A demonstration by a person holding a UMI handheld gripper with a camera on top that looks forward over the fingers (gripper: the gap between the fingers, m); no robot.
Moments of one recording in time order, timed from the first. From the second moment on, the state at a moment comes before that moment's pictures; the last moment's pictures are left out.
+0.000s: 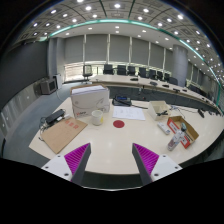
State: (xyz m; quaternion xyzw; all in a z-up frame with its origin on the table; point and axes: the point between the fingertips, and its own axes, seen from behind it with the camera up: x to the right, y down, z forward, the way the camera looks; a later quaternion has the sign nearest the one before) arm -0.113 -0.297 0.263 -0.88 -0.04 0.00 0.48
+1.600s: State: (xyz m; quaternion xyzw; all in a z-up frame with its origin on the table) arm 0.304 -0.073 0.060 -0.82 0.02 0.00 0.58
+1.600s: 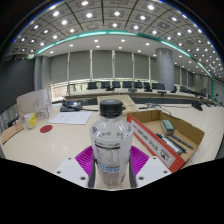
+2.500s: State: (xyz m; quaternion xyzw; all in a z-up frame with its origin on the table) arm 0.095 0.064 0.253 -0.74 -0.23 -0.34 0.54
